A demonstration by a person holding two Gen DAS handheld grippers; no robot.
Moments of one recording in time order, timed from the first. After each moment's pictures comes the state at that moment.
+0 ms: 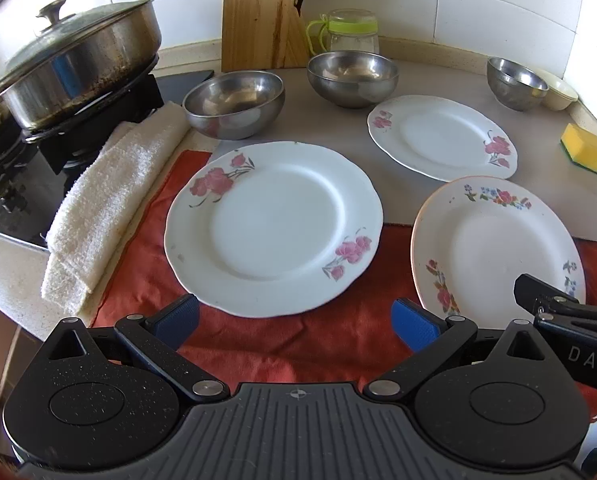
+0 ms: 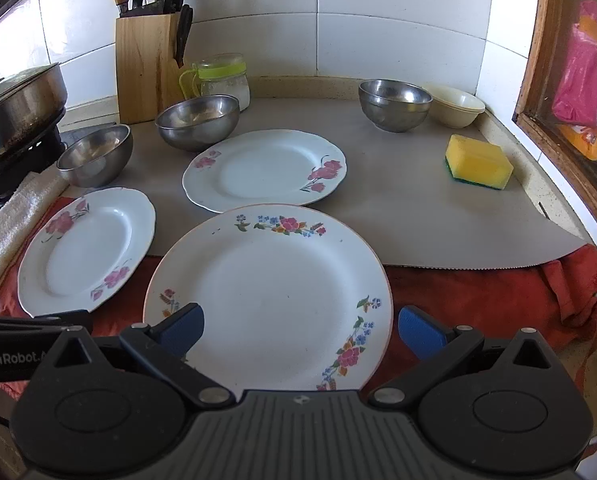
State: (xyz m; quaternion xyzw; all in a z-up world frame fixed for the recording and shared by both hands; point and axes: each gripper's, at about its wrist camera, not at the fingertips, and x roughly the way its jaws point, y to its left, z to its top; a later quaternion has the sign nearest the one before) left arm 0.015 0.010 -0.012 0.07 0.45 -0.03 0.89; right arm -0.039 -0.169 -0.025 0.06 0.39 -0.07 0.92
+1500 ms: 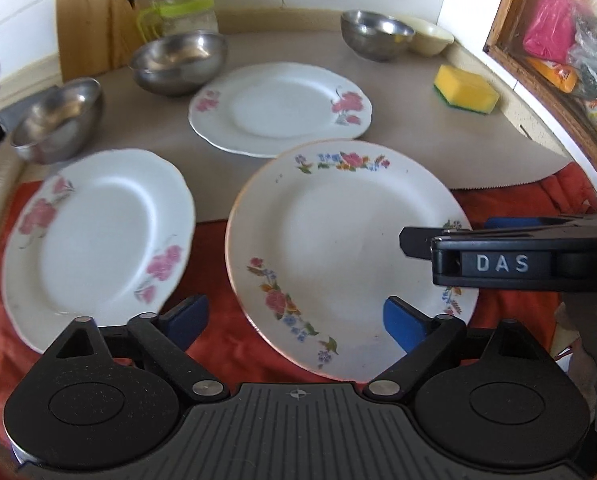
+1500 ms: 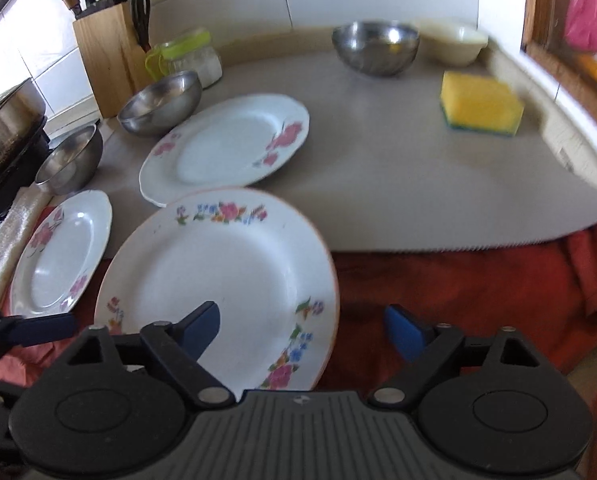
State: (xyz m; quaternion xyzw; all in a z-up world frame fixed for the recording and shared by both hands) left arm 0.025 -0.057 -0.037 0.09 0.48 -0.22 0.84; right arm -0.011 -0.239 -0.052 0.14 0.45 -0.03 0.88
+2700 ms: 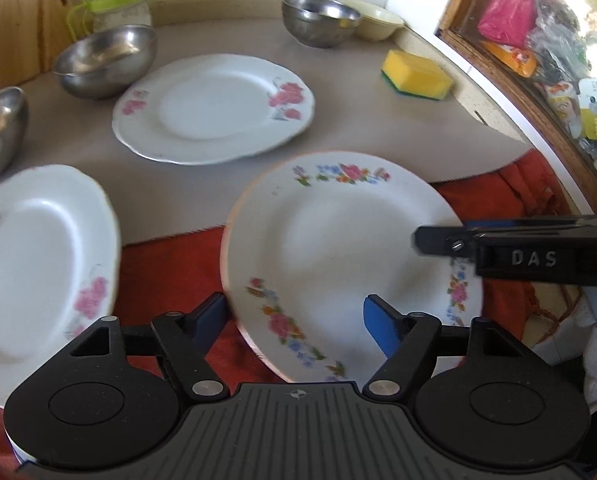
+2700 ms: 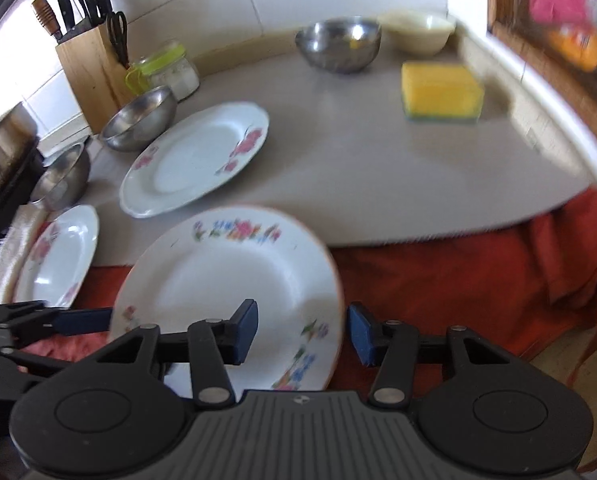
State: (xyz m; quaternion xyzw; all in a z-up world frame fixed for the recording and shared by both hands) left arm 0.041 -0.075 -0.041 0.09 0.48 -0.29 0.82; right arm -0.029 -0.273 -0.042 0.15 0.44 -0.04 0.88
